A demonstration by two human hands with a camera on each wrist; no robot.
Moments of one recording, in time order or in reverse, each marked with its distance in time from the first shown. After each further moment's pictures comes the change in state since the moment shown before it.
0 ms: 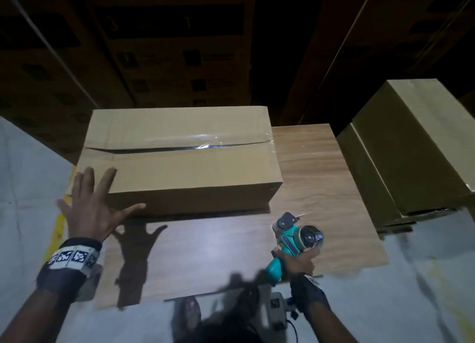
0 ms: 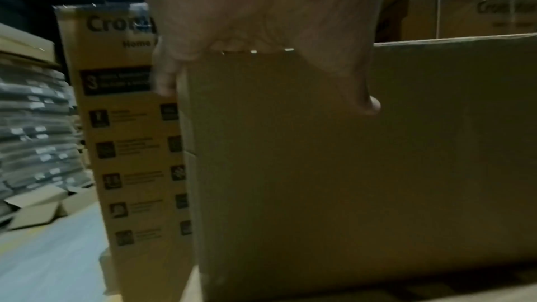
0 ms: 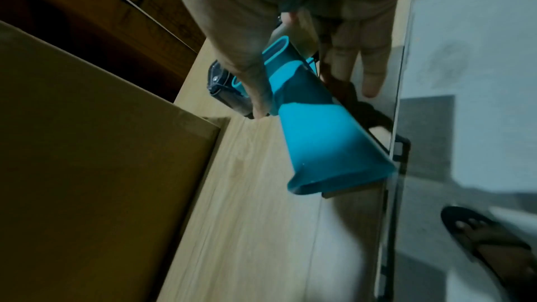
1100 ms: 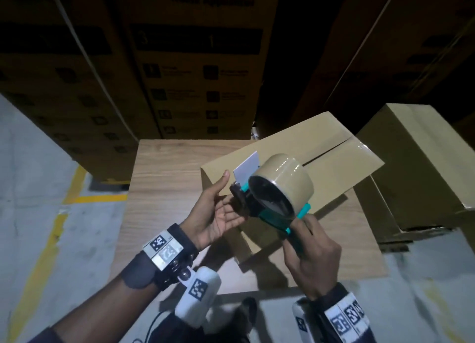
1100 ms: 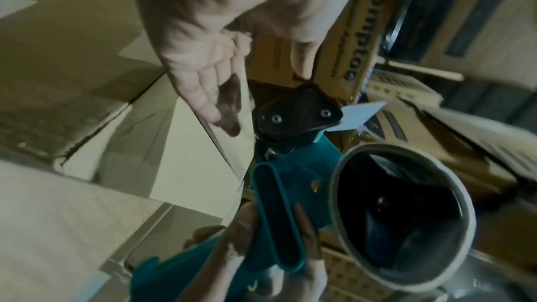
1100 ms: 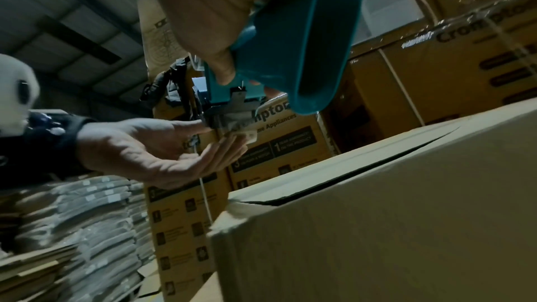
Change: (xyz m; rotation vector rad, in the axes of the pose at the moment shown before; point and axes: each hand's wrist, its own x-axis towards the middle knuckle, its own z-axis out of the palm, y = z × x) left_hand -0.074 0.181 -0.061 -1.872 -0.960 -0.489; right_hand -0.177 -0.092 -0.080 -0.229 0.313 -1.591
